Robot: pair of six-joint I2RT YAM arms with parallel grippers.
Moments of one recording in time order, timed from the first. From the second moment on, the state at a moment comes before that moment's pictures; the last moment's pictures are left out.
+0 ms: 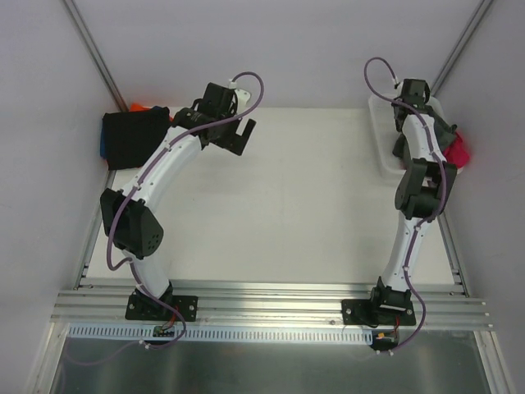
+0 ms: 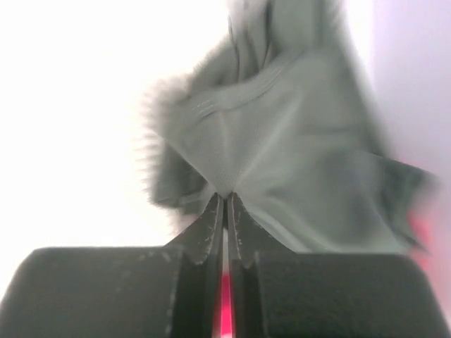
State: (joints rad) left arm -0.45 1.78 1.81 -0.84 -0.11 0.10; right arm -0.13 2.30 2.11 -0.55 0.34 -0.35
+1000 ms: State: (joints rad) left arm 0.12 1.53 1.97 -0.83 -0.12 -0.14; right arm 0.45 1.48 2.02 -0.76 -0.32 0.02
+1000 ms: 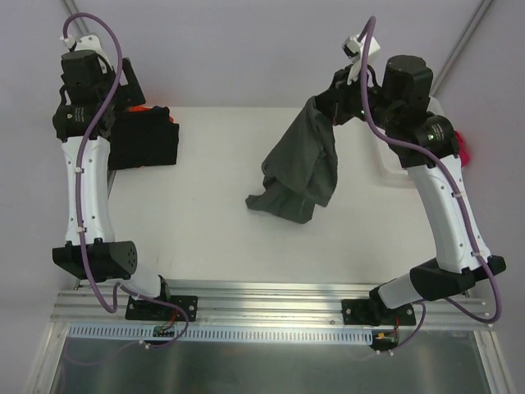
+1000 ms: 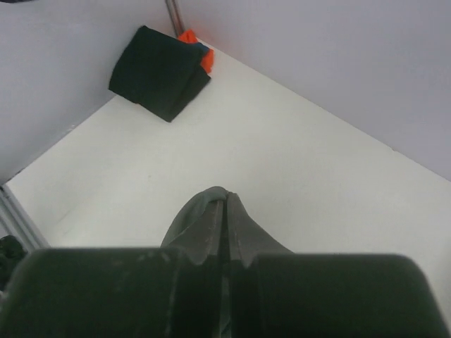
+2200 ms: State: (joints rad) left arm 0.13 1.11 1.65 -0.77 -0.17 -0.10; right arm 0.67 1.49 1.93 -0.74 -0.42 0.09
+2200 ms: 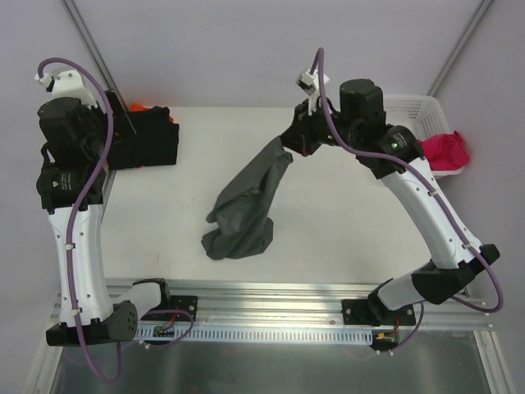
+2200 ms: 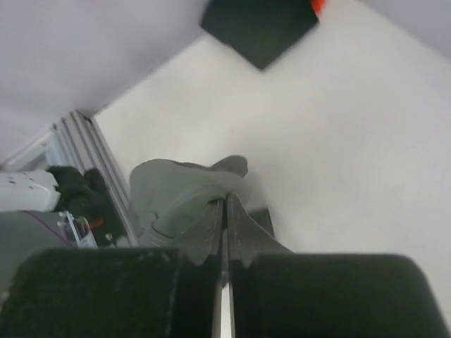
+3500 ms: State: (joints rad) left arm 0.13 1.04 1.47 -0.84 0.04 -0.16; right arm 0.58 1.82 1.43 -0.92 -0.47 0.04
